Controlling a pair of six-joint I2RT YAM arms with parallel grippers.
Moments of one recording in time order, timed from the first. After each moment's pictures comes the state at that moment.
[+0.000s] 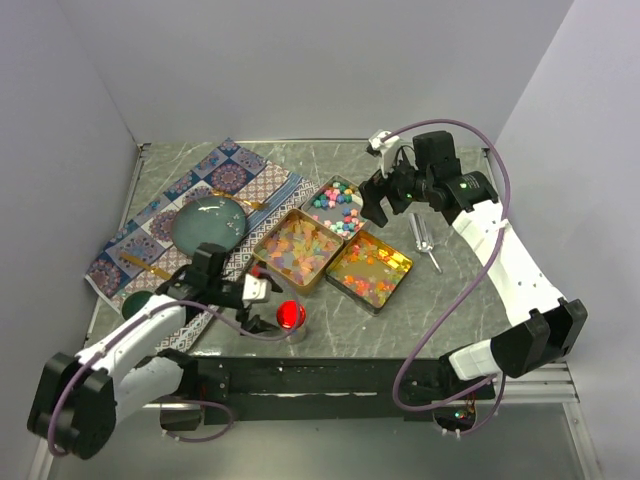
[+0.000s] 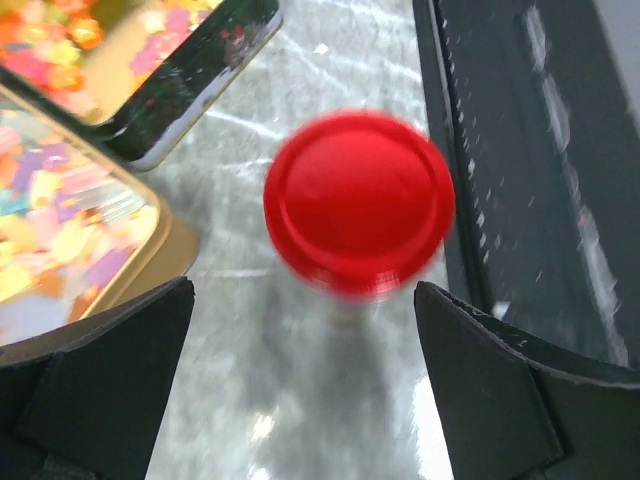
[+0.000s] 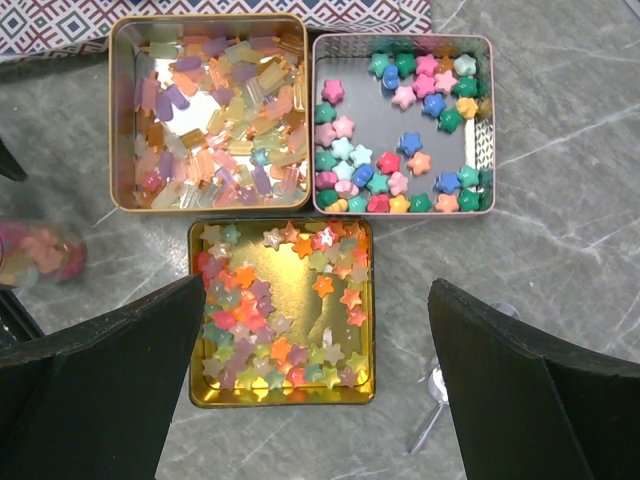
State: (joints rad) left arm -0.38 0.99 0.47 -0.34 1.04 0.86; right arm 0.35 1.40 1.52 -0.80 -0.39 -0.35
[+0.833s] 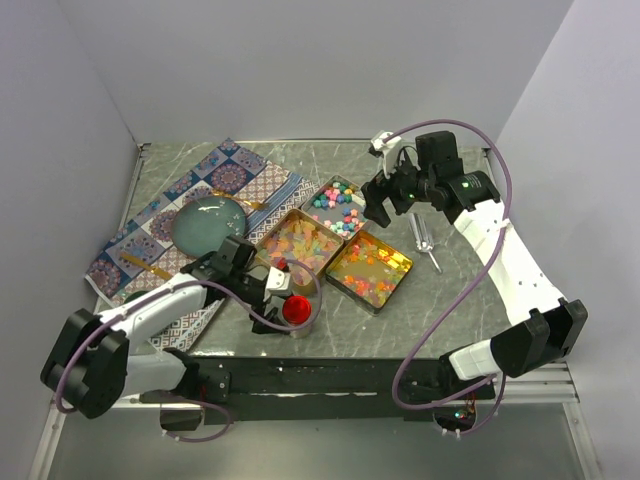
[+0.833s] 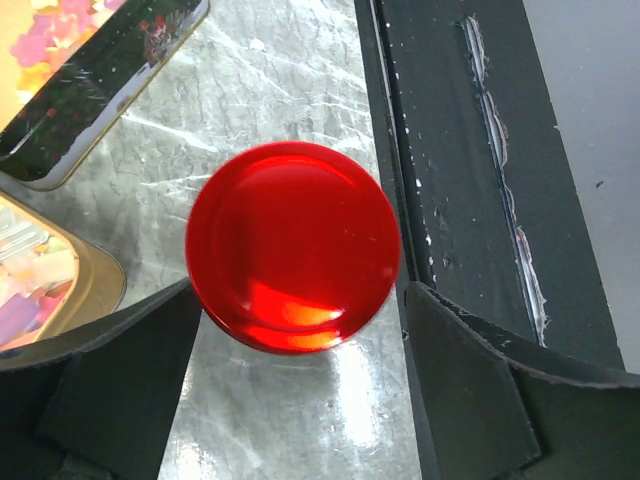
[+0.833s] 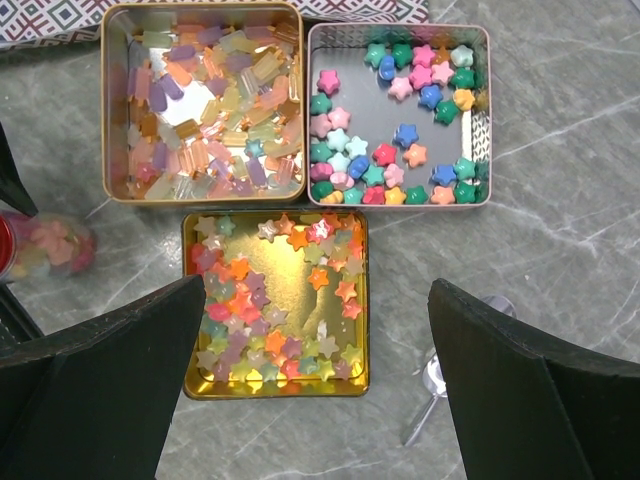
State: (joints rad) left arm -0.55 1.21 0.62 -0.38 0.99 0.74; right arm 0.34 1.40 1.52 -0.82 -0.39 -0.38
